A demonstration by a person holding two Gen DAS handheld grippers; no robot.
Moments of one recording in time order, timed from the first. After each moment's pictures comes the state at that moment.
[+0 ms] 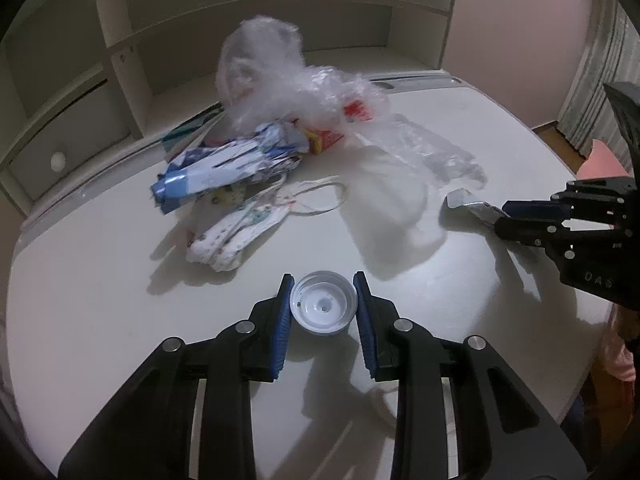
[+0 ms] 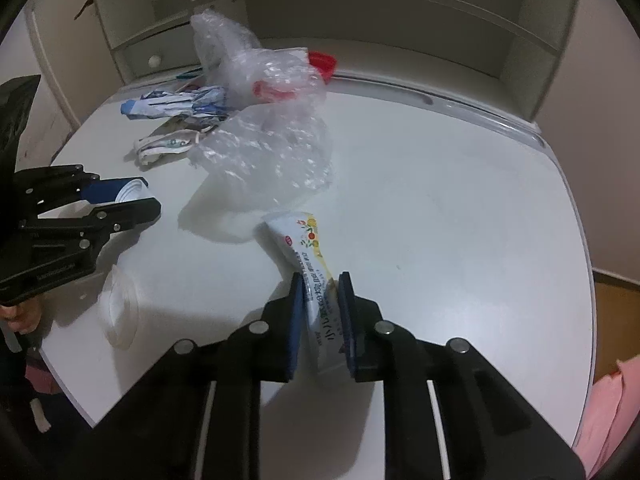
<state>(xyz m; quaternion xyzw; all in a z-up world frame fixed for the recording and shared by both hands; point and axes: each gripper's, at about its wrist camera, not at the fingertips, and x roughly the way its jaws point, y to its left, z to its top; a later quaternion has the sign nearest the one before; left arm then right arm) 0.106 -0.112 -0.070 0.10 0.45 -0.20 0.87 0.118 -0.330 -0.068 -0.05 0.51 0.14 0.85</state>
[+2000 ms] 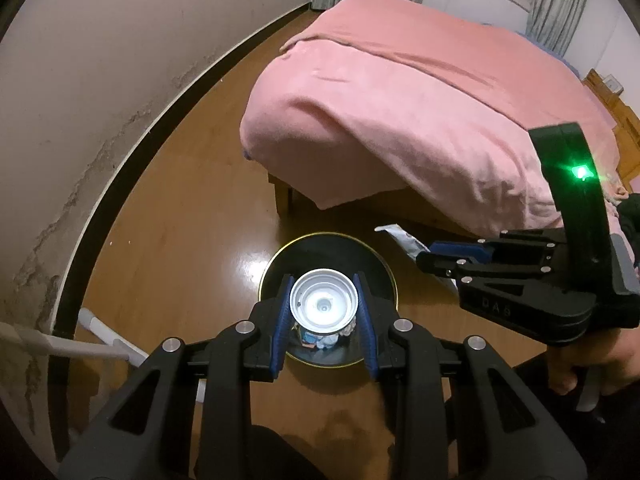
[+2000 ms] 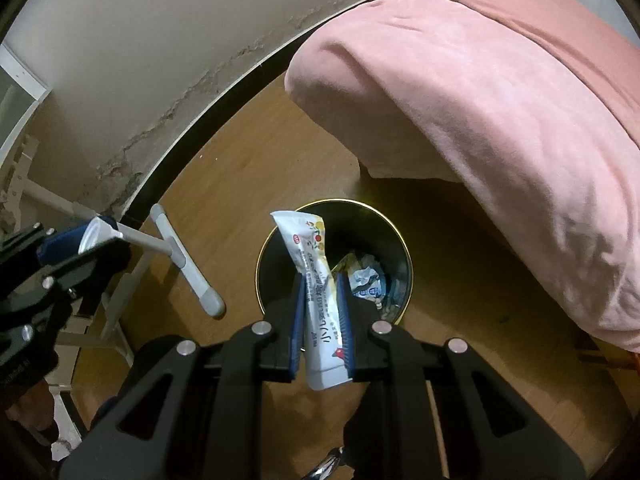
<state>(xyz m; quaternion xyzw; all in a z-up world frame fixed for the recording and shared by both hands) -0.127 -0.612 -0.206 0.27 0.44 -0.55 0.66 -0.246 -0.760 -0.238 0.31 0.52 -0.26 0.75</state>
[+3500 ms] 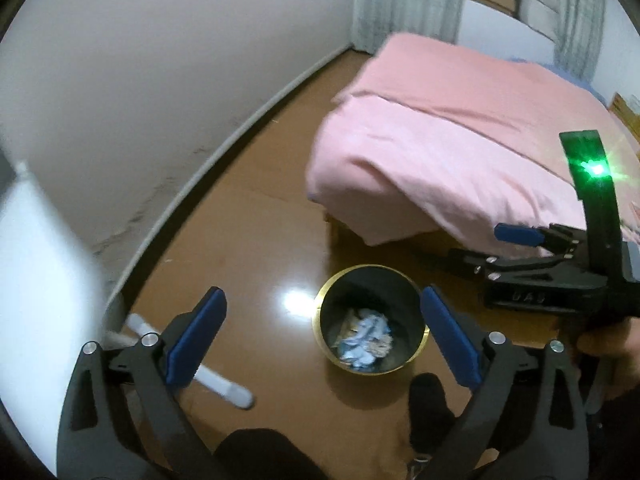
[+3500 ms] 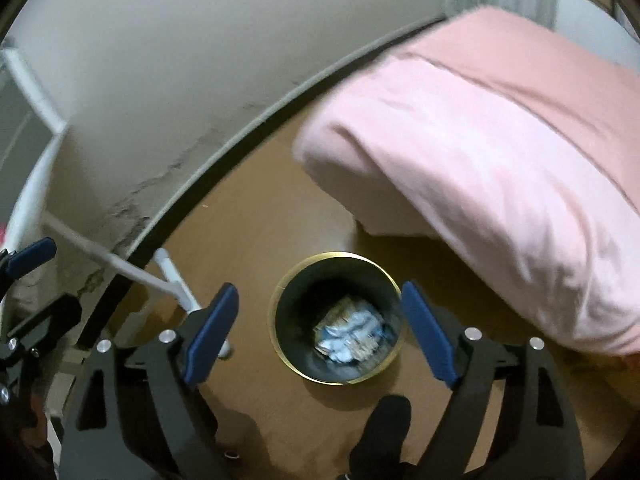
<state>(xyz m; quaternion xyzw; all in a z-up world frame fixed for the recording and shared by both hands) -0.117 -0.536 -0.113 0.25 0.37 -0.49 0.75 -0.236 -0.730 -0.145 0.26 0.45 -0.30 0.80</state>
